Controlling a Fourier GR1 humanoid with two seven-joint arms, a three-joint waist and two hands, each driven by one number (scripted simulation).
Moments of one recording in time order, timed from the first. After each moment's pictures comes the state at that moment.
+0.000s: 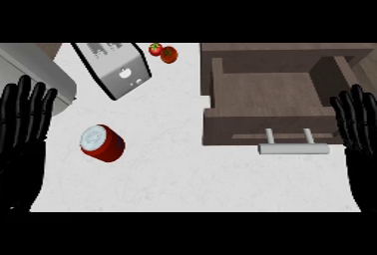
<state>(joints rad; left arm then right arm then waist) -0.01 0.08 0.01 -2.10 -0.02 -0.01 0.00 0.04 -0.13 0.02 -2.10 0.03 0.01 -0.01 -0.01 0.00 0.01</state>
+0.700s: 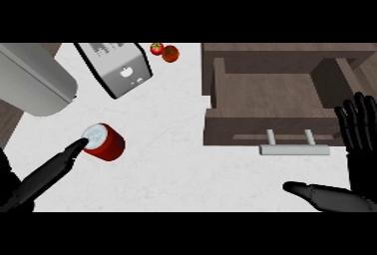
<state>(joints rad) 0.12 0.00 0.03 -2.08 -0.34 0.70 0.33 0.08 -0.09 -0.05 -2.06 -0.02 -0.06 0.13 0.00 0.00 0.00</state>
